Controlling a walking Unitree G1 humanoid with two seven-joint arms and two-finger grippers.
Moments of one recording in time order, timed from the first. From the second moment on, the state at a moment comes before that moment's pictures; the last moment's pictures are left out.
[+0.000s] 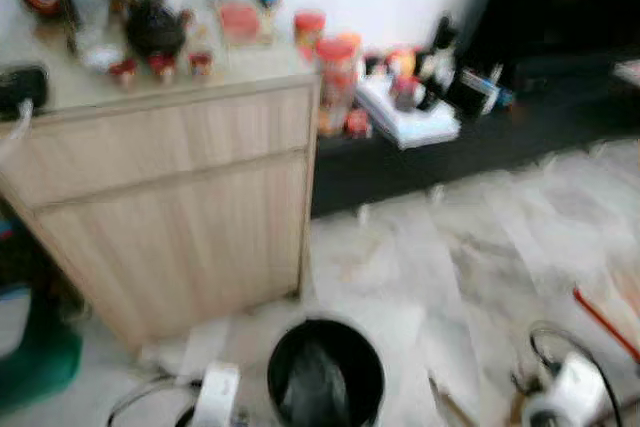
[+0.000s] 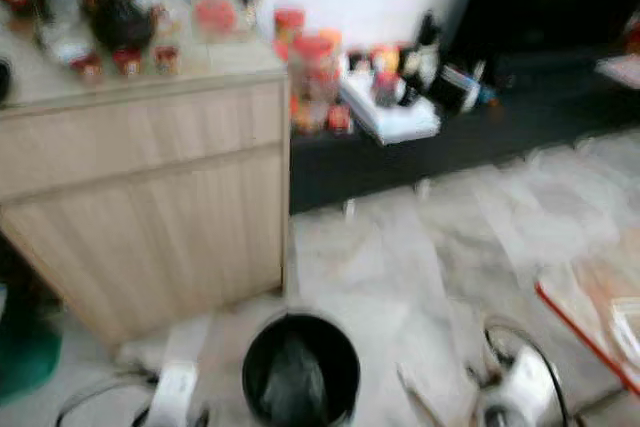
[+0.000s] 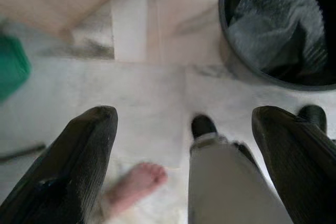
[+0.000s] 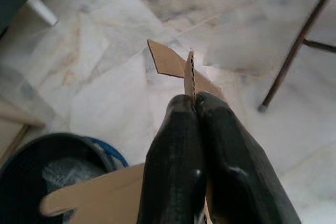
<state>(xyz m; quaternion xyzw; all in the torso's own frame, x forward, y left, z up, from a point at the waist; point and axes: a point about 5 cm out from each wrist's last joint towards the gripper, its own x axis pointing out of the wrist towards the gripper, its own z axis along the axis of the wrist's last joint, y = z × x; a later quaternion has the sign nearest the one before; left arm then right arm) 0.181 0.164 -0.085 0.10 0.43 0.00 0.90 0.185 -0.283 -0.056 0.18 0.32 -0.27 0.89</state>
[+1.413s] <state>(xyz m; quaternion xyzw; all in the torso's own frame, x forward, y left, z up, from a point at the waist) 0.215 0.136 -0.068 0.04 0.38 -0.04 0.92 0.310 -0.131 0.016 -0.05 0.24 0.24 0.94</state>
